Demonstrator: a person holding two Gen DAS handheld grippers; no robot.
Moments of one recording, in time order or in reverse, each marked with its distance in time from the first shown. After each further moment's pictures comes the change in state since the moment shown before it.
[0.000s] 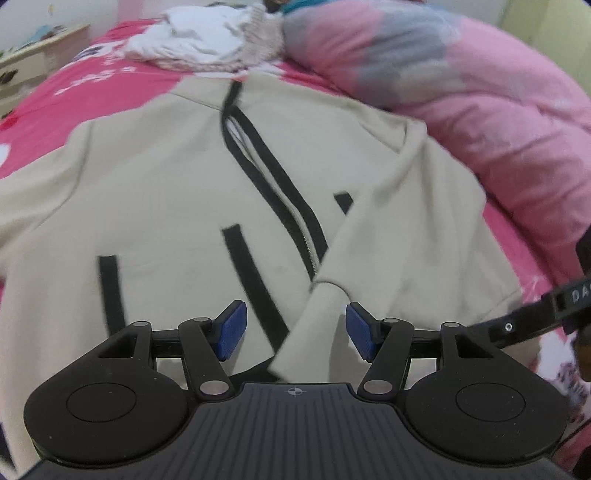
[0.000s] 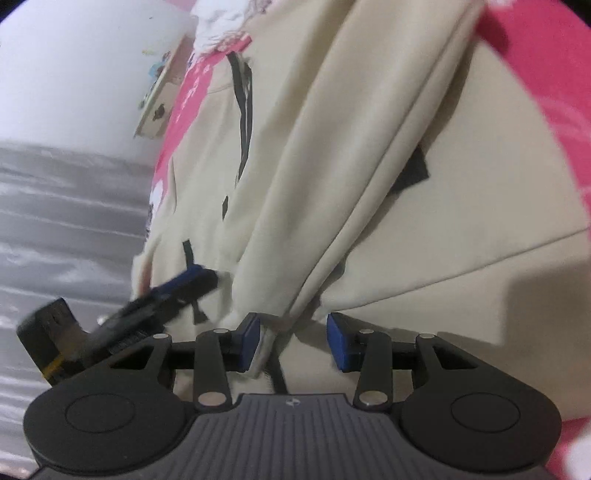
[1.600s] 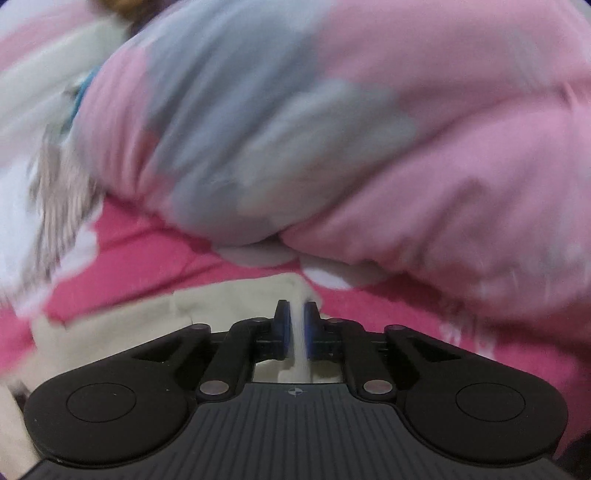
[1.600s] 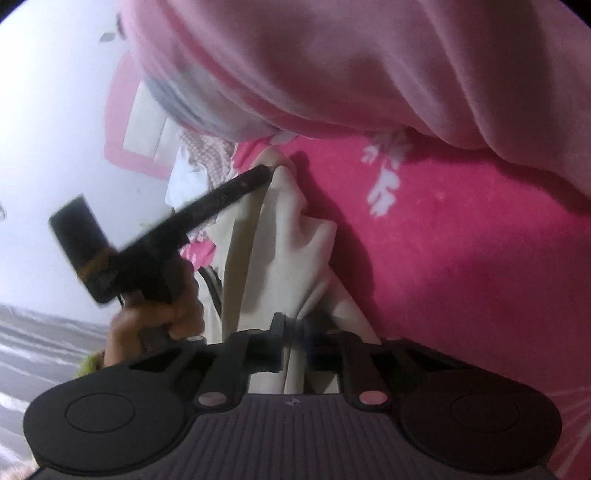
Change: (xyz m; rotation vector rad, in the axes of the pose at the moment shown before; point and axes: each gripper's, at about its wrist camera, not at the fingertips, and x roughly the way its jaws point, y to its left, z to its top) left arm 0.184 -0.116 0.204 0.294 -0.085 -0.148; right arm -0.064 -0.094 0.065 0.229 -0.470 0.092
